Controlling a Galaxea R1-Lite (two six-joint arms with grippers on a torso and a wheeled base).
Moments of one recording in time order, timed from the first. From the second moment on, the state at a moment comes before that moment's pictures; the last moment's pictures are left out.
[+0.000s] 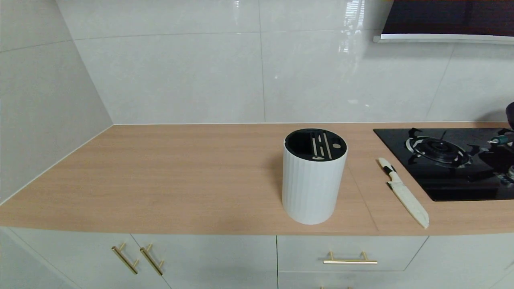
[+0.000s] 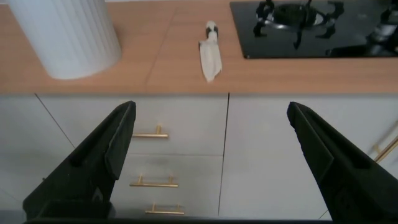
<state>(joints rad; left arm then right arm) 0.00 0.00 0.00 0.00 0.04 0.00 0.00 0.00 0.00 0.00 0.01 0.01</state>
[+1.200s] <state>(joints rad) 0.00 0.00 0.00 0.00 0.04 0.00 0.00 0.00 0.00 0.00 0.01 0.01</state>
